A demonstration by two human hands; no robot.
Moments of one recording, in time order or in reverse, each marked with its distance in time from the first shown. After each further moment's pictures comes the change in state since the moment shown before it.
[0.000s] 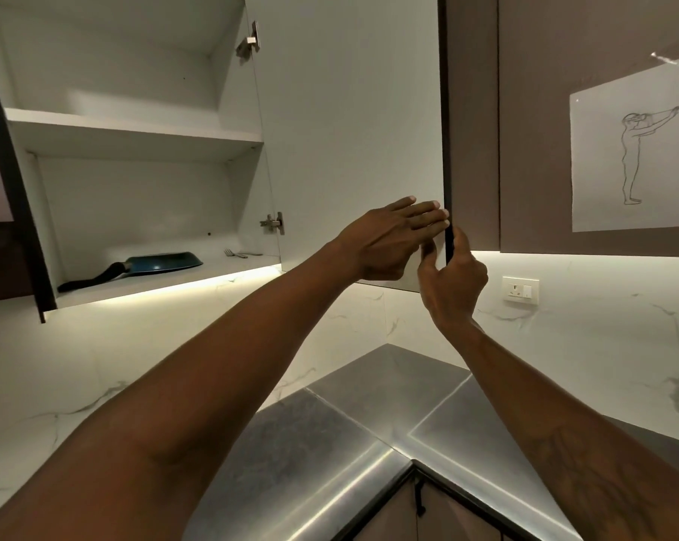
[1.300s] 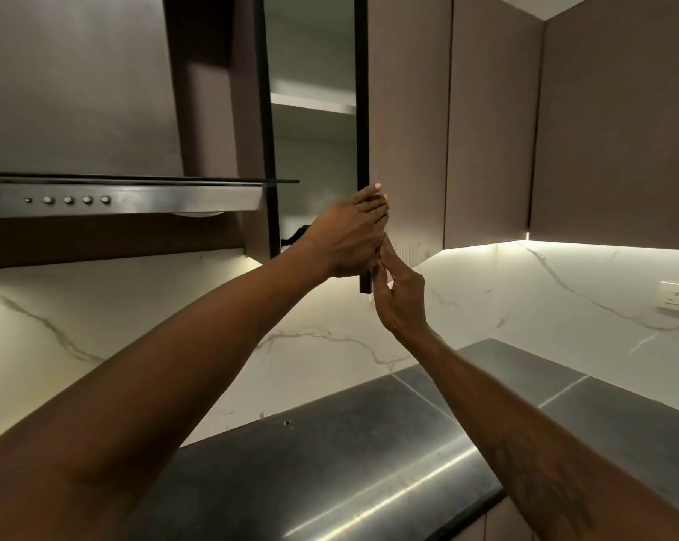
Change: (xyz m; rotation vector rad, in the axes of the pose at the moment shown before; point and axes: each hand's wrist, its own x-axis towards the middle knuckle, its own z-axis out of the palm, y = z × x) left_hand -0.384 -0.130 -0.052 0.303 -0.272 -0.281; right_hand -0.263 -0.278 0.140 0.519 -0.495 -0.201
